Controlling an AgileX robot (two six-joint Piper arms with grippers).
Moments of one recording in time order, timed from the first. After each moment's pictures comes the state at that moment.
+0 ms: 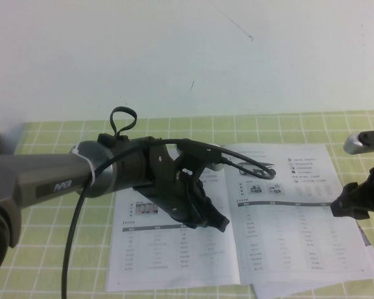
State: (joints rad) right arm 0.02 1.79 -0.92 0.75 0.51 -0.87; left arm -0.54 1.98 -1.27 -0.52 0.52 0.46
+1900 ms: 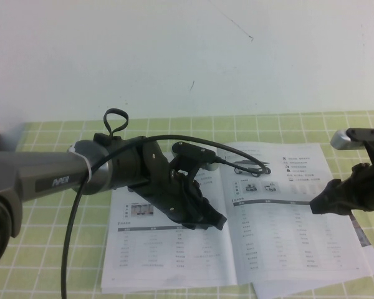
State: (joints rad) right arm 0.02 1.87 -0.98 0.97 0.65 -1.03; left arm -0.54 2.03 -1.28 -0.58 0.54 0.49
